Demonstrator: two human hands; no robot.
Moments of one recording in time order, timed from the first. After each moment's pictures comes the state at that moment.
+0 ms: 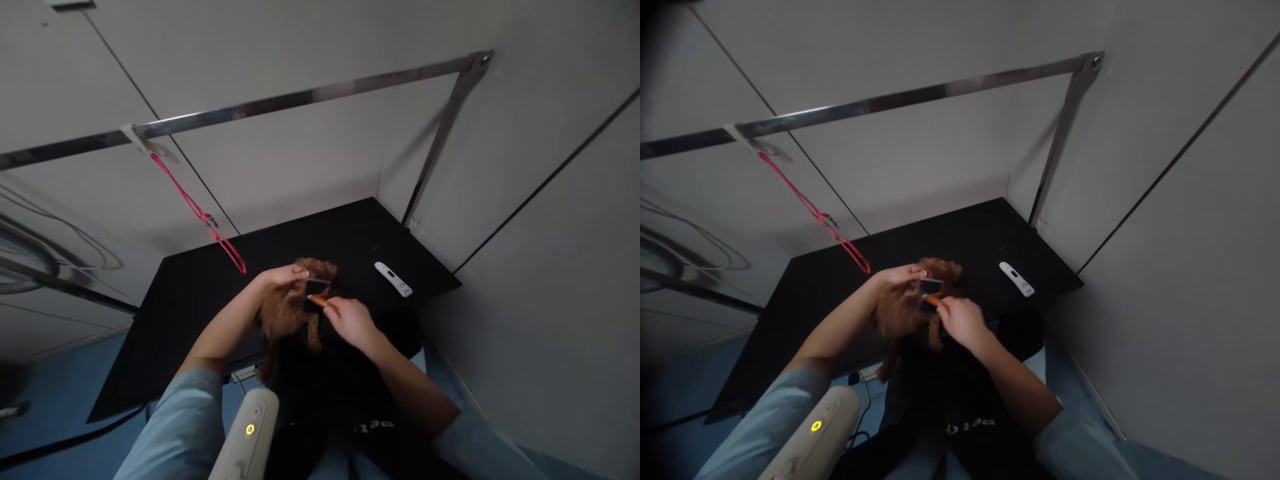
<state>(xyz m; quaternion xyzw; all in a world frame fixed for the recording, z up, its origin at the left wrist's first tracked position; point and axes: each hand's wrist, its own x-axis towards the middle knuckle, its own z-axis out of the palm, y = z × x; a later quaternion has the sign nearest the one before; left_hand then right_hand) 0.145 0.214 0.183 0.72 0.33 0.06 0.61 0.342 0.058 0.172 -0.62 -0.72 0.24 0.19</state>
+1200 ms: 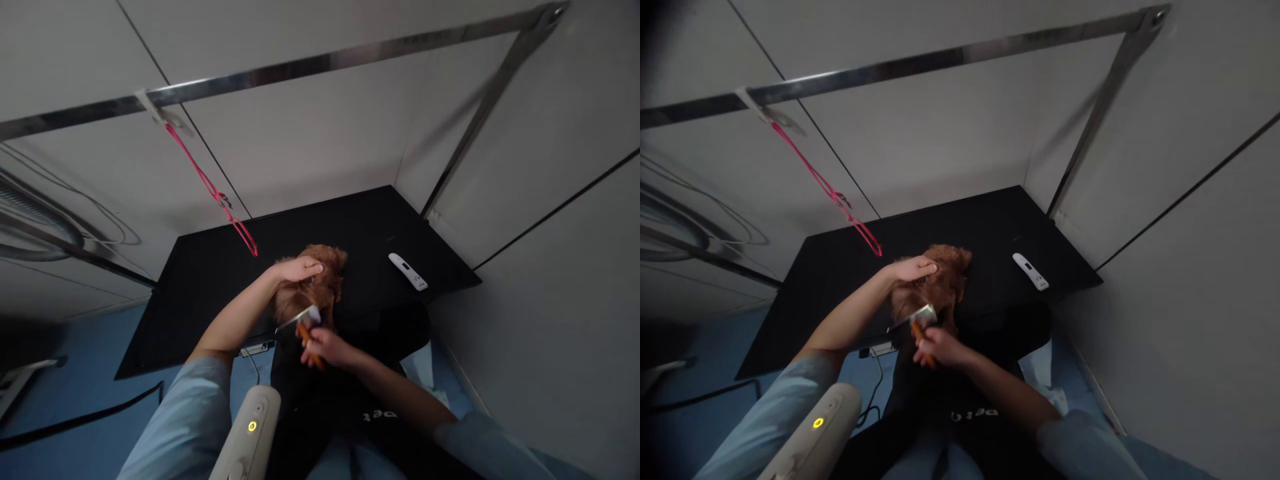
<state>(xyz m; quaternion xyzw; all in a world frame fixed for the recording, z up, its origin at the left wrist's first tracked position) 0.143 0.195 0.185 0.83 0.27 0.05 0.49 0.265 0.025 0.071 -0.36 -0.45 0.78 0.24</state>
